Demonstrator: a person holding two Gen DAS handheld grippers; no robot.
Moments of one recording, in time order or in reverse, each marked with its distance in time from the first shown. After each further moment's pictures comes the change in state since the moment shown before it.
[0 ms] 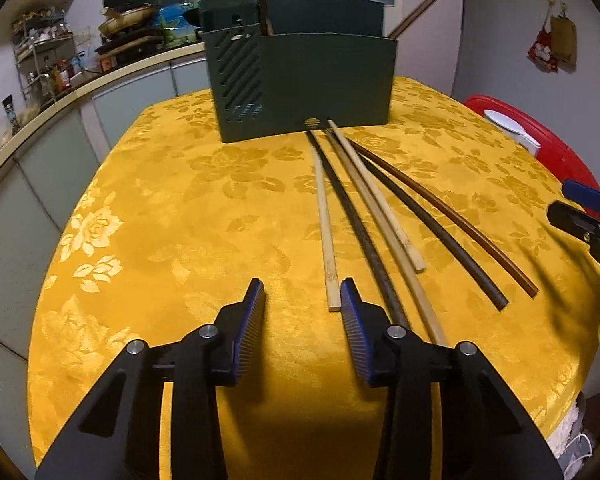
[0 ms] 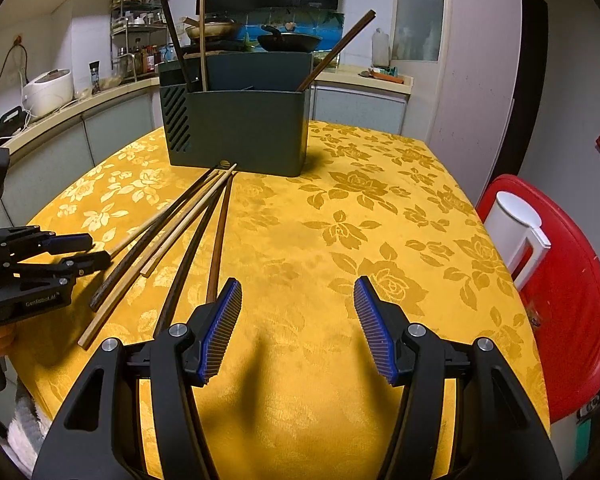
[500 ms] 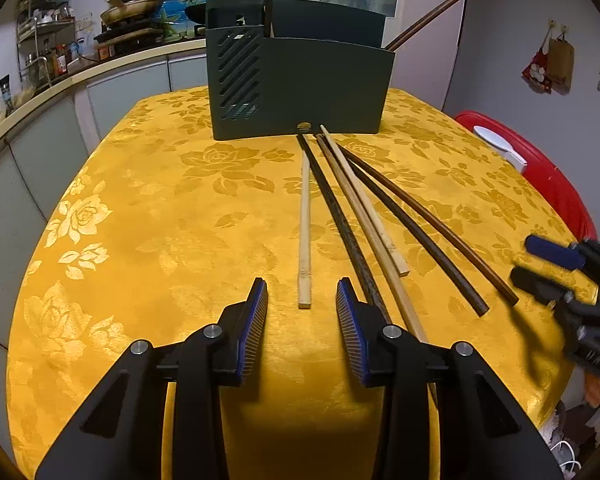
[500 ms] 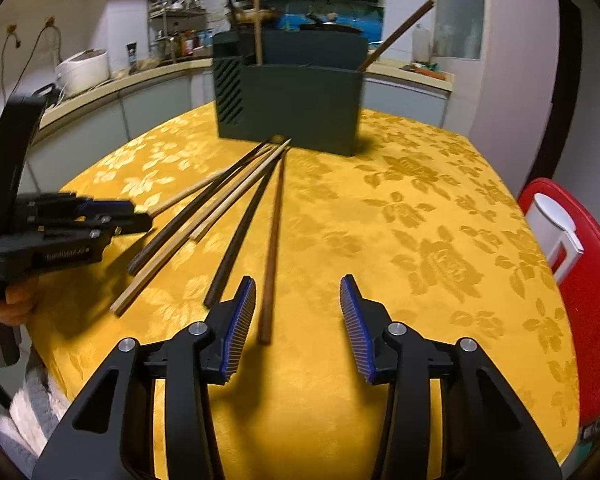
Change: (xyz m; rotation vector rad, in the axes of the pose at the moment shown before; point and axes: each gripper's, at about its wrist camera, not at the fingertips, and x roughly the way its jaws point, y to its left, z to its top) left arm -0.004 0.002 -0.005 -0.050 -0.020 -0.088; right arm 0.007 0.033 -0.021 -0.091 0.038 0.123
